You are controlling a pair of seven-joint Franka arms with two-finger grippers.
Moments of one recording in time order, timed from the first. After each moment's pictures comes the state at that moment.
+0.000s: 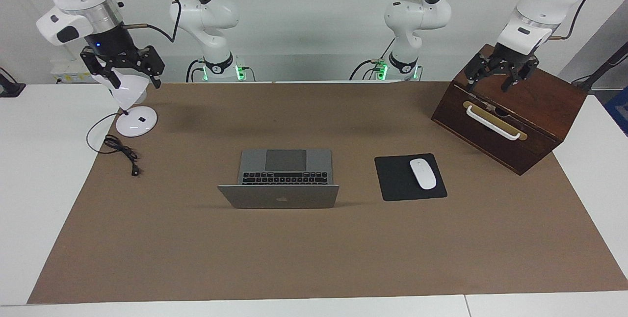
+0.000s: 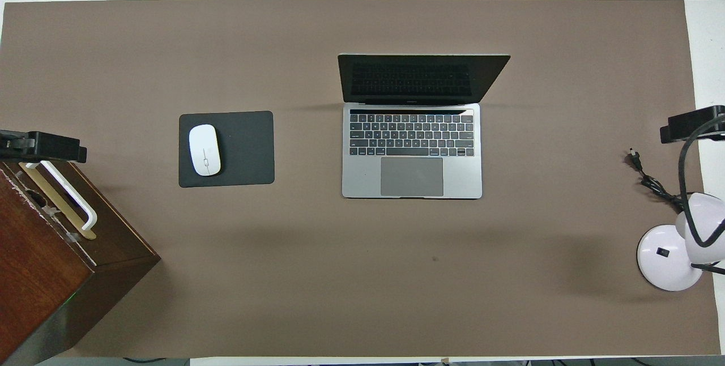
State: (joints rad) left arm -0.05 -0.13 0.01 -1.72 -0.02 1.62 0.05; right arm -0.02 -0.06 -0.03 -1.57 0.00 1.53 -0.03
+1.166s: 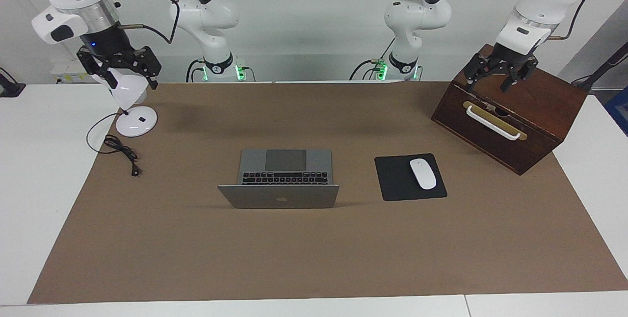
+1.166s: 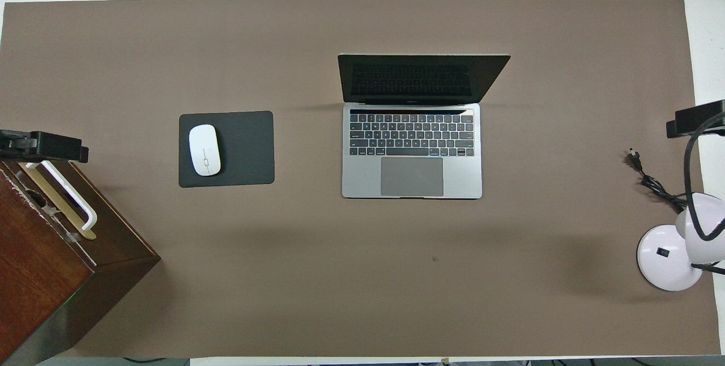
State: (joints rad) left arm -0.05 -0.13 0.01 -1.72 -0.02 1.62 0.05; right arm -0.02 -0.06 -0.03 -1.56 0.00 1.54 0.00
